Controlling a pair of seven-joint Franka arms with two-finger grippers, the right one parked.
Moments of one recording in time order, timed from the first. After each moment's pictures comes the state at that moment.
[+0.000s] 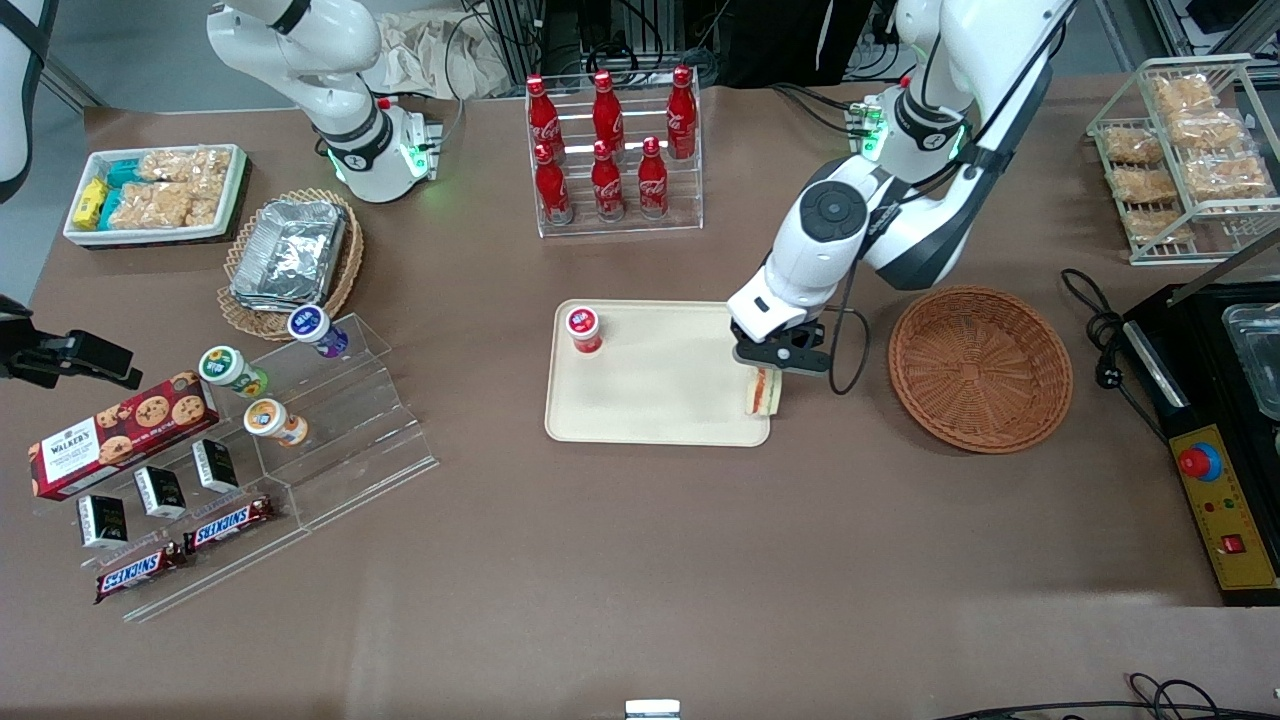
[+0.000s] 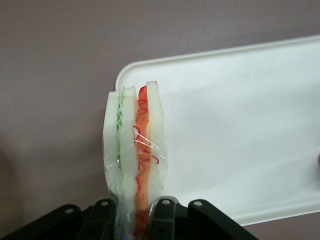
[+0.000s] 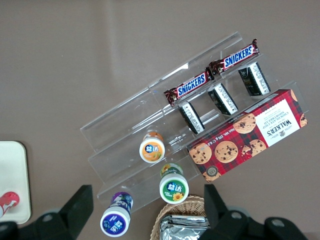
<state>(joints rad) 0.01 0.30 -0.65 -2.14 0.22 2.43 -0.57</state>
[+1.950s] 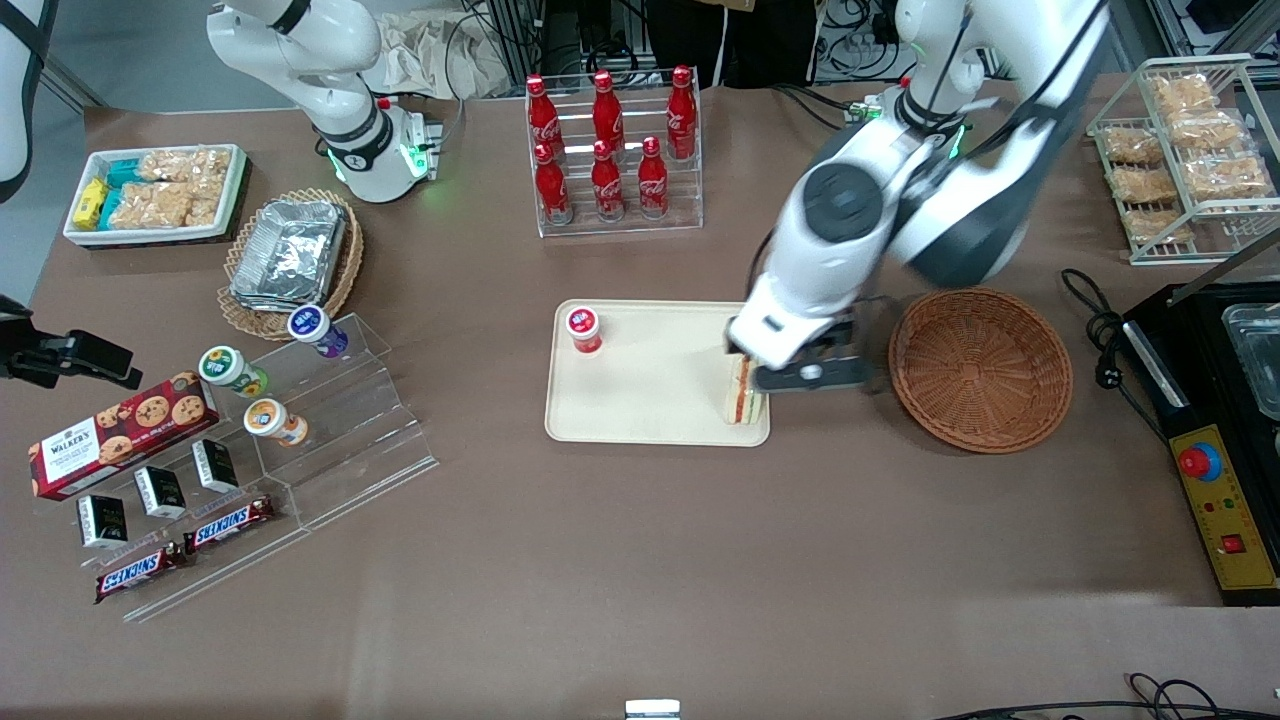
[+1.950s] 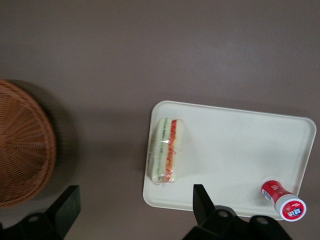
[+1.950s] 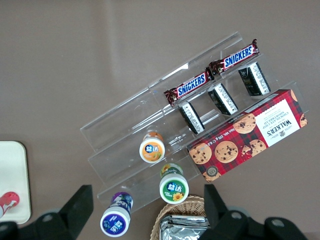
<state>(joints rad) -0.01 0.27 -0.59 -1.58 0.15 1.79 -0.72</state>
